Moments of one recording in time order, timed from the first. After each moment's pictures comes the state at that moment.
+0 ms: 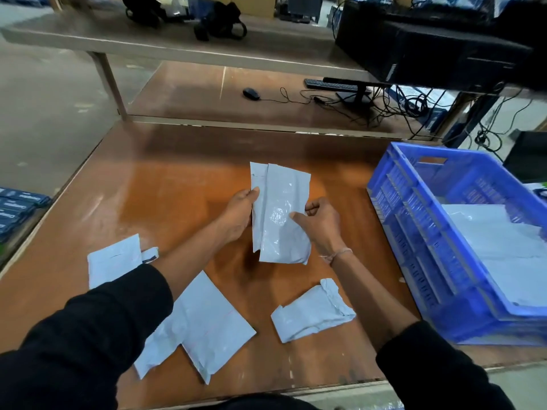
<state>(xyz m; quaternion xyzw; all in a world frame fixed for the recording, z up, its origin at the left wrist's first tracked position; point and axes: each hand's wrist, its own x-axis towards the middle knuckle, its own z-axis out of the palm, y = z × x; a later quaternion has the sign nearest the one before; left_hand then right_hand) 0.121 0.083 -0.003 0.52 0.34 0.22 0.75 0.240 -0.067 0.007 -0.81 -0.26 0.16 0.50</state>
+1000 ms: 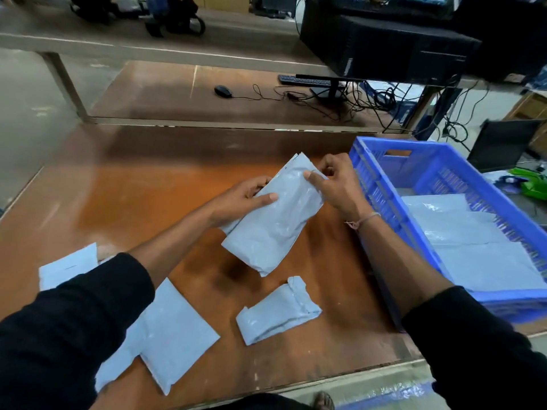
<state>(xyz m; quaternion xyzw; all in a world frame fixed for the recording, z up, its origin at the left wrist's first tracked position) 0.158 0.052 0.048 0.79 0.10 0.08 0.60 0.344 -0.110 0.079 -0.79 -0.41 0.03 0.45</state>
